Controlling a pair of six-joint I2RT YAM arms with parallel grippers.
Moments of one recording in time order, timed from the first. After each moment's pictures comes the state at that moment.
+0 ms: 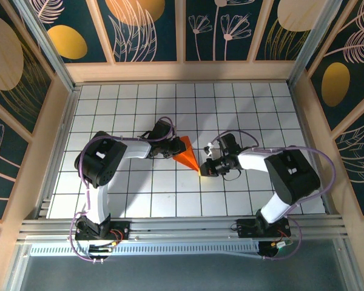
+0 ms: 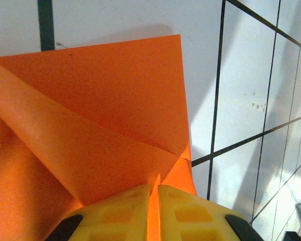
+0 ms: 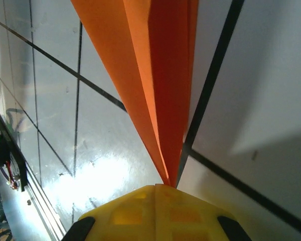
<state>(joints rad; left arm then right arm) -0.59 1.97 1.01 0.11 0.41 -0.90 0.48 1.61 0.66 -0.19 -0.71 0.35</state>
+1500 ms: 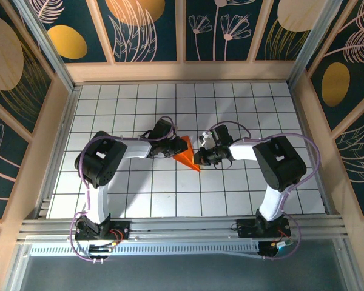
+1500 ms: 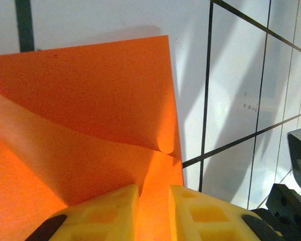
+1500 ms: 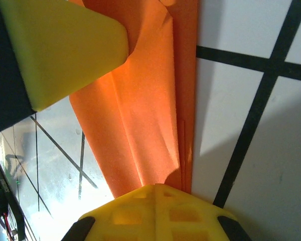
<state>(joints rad) -0.59 1.97 1.03 0.11 0.41 -0.90 0.50 1.80 0.82 -0.07 -0.64 0.44</state>
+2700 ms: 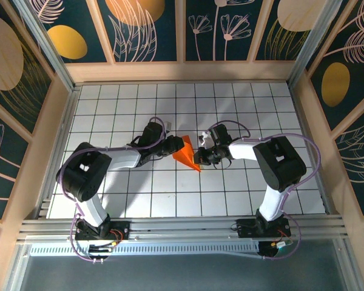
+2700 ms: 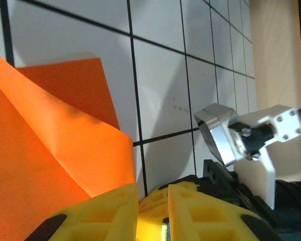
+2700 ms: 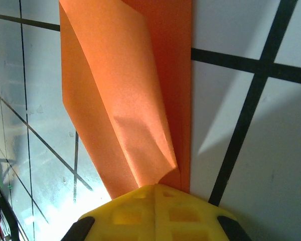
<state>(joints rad) -0.60 1.77 0.82 0.34 0.40 -0.94 0.51 1.80 0.84 -0.12 -0.59 0.44</state>
